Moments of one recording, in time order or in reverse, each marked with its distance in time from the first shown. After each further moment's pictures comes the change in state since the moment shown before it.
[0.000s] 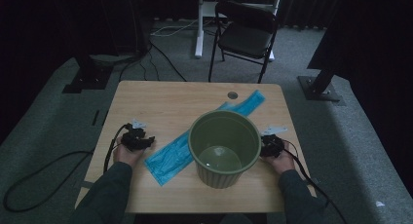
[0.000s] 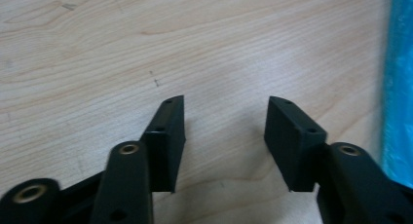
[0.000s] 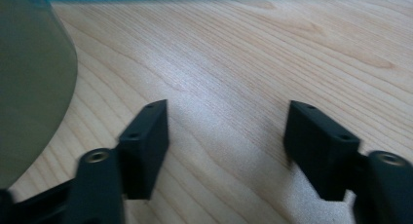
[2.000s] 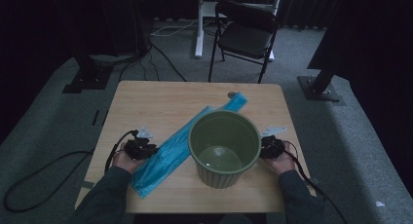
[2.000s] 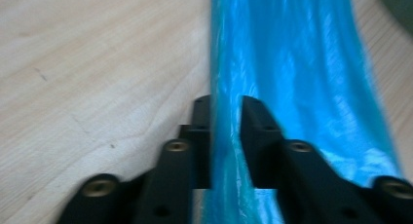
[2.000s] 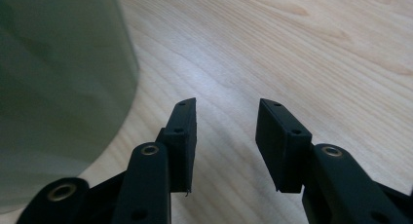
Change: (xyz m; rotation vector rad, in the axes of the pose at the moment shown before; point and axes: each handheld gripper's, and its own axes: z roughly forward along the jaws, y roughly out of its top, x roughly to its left) left arm -0.033 -0.002 -0.037 0.038 -0.196 0.166; right arm 0.021 0.013 -0.025 0.055 0.051 -0.028
